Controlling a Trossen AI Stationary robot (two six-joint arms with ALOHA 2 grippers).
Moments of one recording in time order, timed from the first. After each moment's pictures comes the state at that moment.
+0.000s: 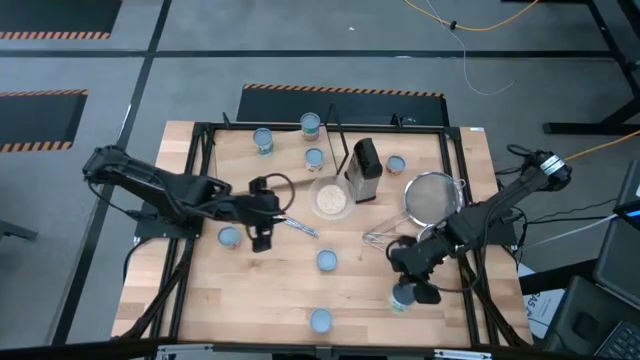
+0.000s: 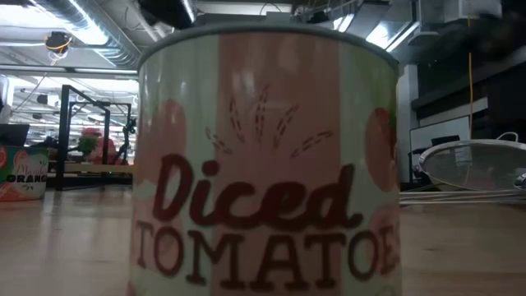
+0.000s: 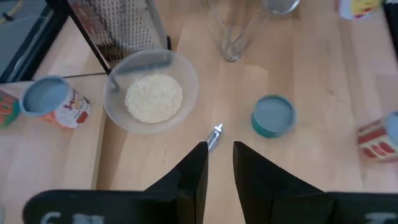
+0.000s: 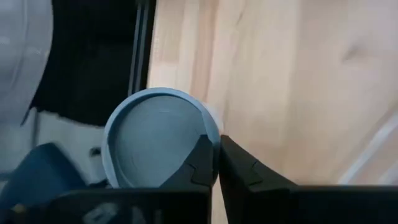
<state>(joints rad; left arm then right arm) -0.29 1.22 1.11 -0.67 -0.36 -0.30 0.57 1.30 0.97 -0.69 -0.15 0.57</state>
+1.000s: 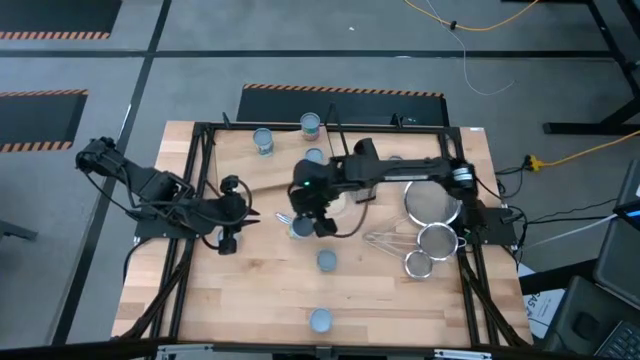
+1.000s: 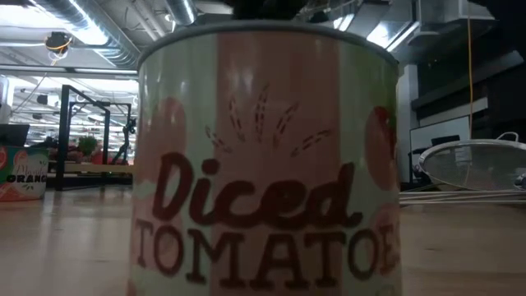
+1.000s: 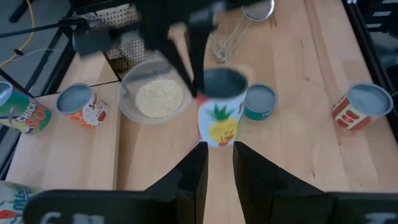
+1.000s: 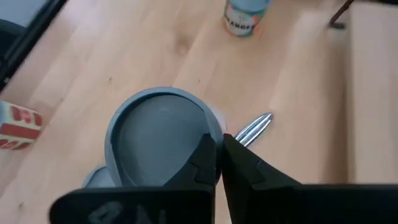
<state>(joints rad) -0.49 1.01 1.11 -0.86 -0.50 -0.34 -0.02 2.07 1.92 -0.81 -0.27 -0.35</state>
